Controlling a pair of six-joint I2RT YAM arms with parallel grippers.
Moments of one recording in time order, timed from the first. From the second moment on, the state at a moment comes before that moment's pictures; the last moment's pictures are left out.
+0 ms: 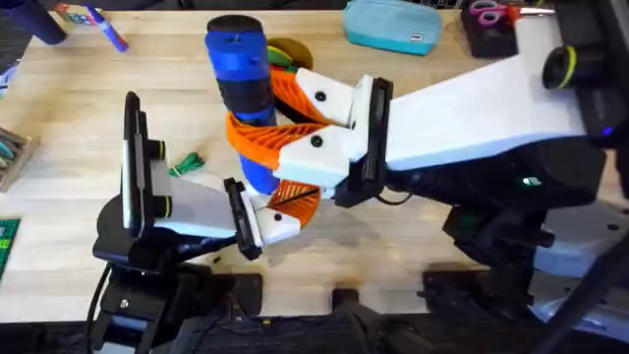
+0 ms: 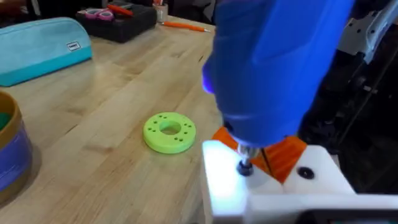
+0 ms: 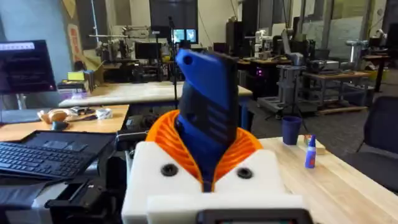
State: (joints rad) left arm -0.17 0.01 0.01 -0.10 1.07 -0.03; right arm 0.95 1.13 0.51 0.98 -0.36 0.14
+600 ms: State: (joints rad) left arm -0.17 0.01 0.01 -0.10 1.08 -0.03; right arm 0.93 1.13 0.50 1.11 -0.36 0.14
